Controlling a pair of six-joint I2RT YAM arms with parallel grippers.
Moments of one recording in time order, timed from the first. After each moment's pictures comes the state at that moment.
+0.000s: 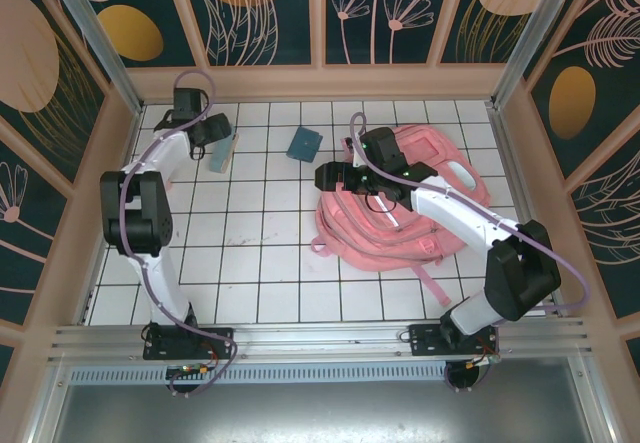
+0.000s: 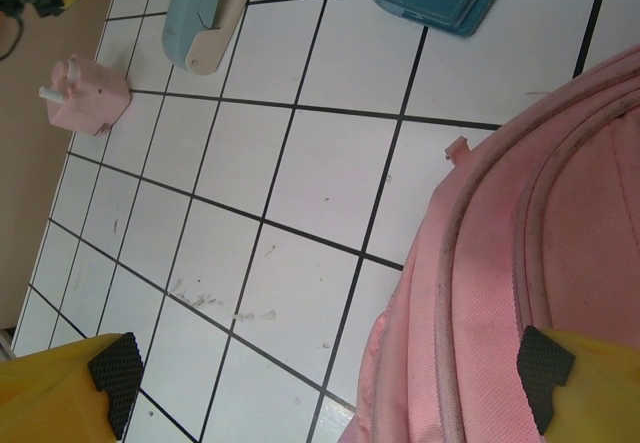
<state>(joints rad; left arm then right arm) -0.02 2.00 1.54 -0.37 -0.01 -0.34 0.60 1.50 1.13 -0.35 -0.30 0.53</state>
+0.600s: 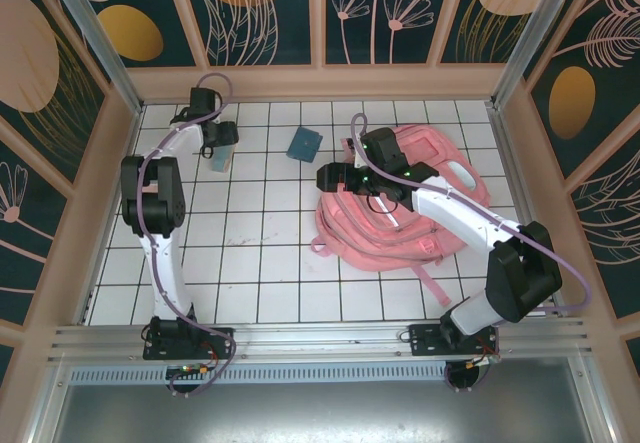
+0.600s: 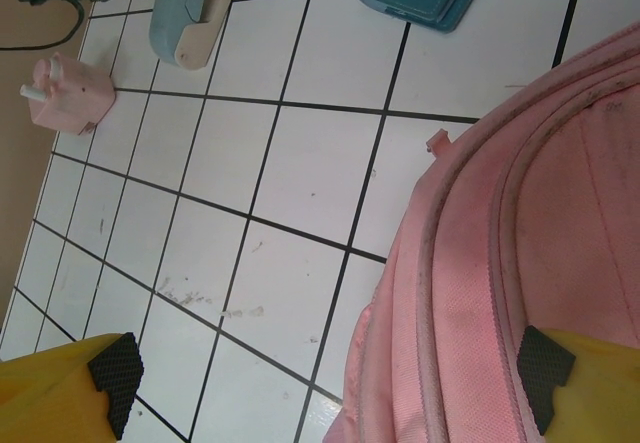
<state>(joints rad) -0.05 2.20 1.71 -0.45 -0.01 -0.21 0.60 1.50 1.13 -0.38 -0.28 0.52</state>
